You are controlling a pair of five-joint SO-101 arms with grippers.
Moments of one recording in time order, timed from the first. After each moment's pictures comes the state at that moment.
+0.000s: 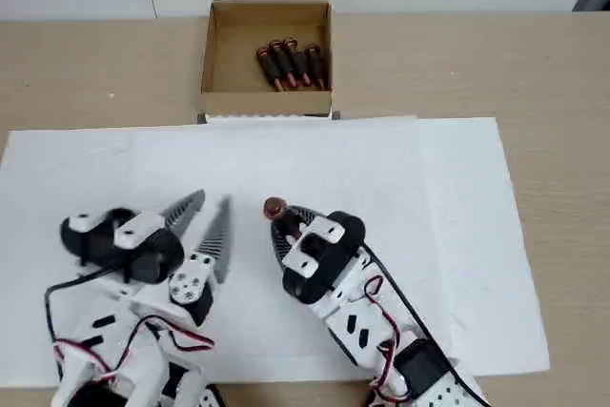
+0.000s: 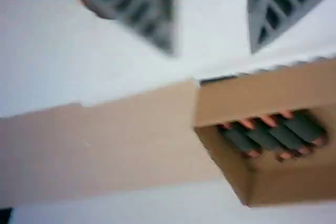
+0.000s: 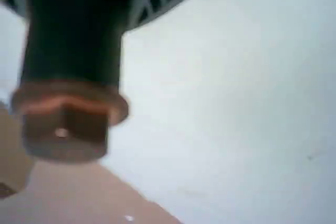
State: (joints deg) left arm 15.1 -103.5 63.3 62.5 8.2; right arm -40.6 -103.0 95.1 26.1 8.7
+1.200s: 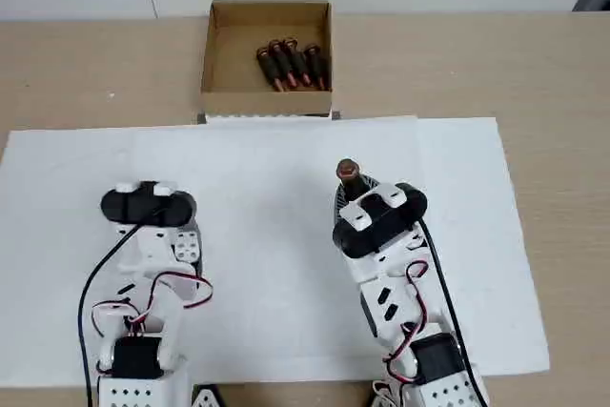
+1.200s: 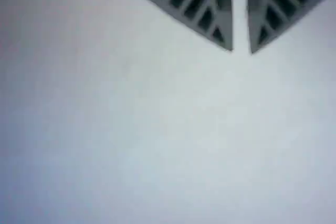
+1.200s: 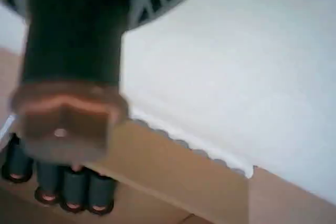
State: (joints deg) left arm -2.6 -103.4 96.6 50.0 1.2; right arm -21.5 -103.0 95.1 26.1 8.7
